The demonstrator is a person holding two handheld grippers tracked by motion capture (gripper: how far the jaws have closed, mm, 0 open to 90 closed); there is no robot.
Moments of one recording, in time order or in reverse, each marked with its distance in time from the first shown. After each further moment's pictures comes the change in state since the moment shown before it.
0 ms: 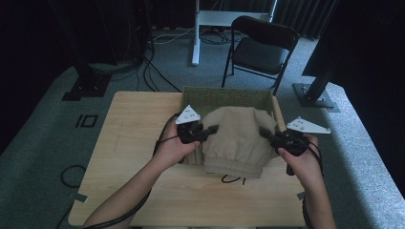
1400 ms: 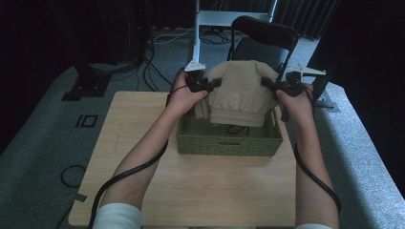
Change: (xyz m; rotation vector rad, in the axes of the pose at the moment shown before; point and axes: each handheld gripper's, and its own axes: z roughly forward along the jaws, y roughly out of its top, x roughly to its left) left arm 0.088 0.081 0.066 -0.067 0.093 -0.070; right arm -0.086 0.098 0.082 -0.051 -0.069 0.110
